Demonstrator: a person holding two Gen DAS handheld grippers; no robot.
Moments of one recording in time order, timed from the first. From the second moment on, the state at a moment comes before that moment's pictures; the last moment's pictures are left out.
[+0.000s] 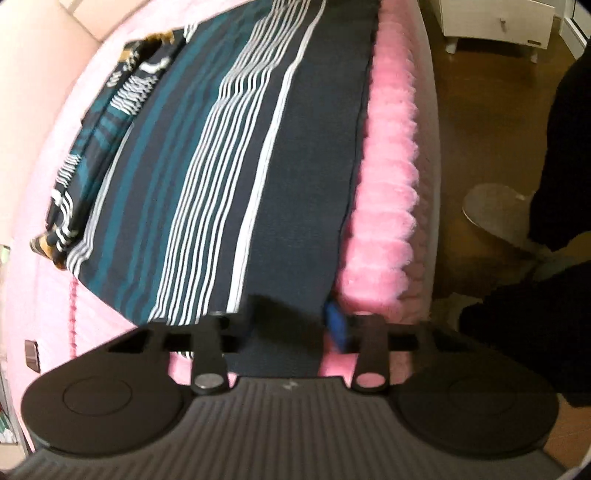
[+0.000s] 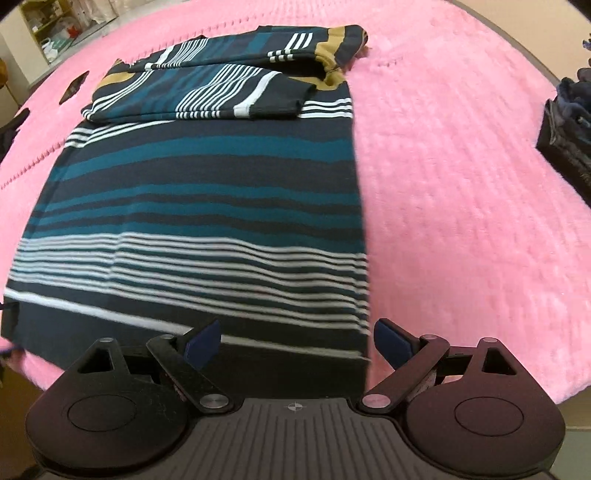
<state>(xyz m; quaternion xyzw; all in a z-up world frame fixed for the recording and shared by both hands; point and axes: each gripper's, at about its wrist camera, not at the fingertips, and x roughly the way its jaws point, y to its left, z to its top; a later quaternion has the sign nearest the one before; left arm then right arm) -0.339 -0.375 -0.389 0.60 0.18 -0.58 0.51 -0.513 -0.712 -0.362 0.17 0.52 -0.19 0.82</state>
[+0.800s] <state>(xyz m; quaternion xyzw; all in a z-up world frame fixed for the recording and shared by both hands) -0.273 -0.409 -0.298 0.45 0.34 -0.54 0.63 -0.525 -0.570 -0.419 -0.27 0.46 0.01 0.85</state>
